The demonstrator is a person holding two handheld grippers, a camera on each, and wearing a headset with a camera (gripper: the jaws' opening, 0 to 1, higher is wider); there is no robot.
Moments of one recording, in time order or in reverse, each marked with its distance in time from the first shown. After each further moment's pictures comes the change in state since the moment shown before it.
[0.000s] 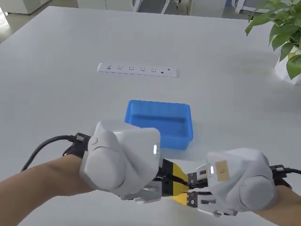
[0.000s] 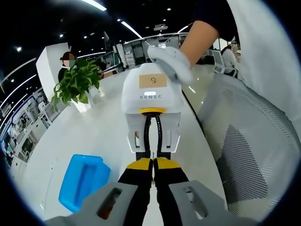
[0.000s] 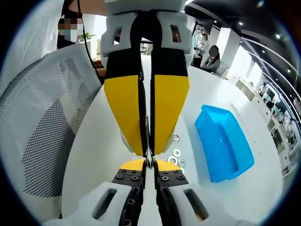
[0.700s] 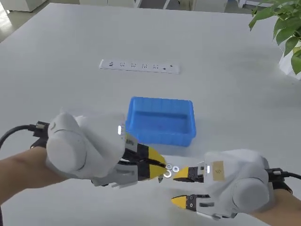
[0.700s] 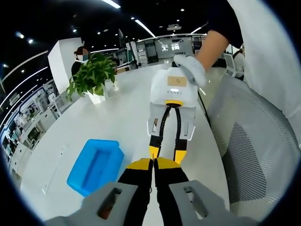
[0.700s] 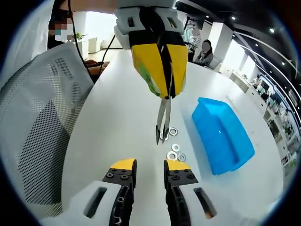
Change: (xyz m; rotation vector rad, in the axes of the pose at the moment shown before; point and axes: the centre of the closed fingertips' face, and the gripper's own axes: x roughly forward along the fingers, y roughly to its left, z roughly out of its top) left arm -0.035 0.025 -0.023 -0.075 0.011 0.093; right arm 0.005 -0.003 -0.012 0.072 0.032 -0.056
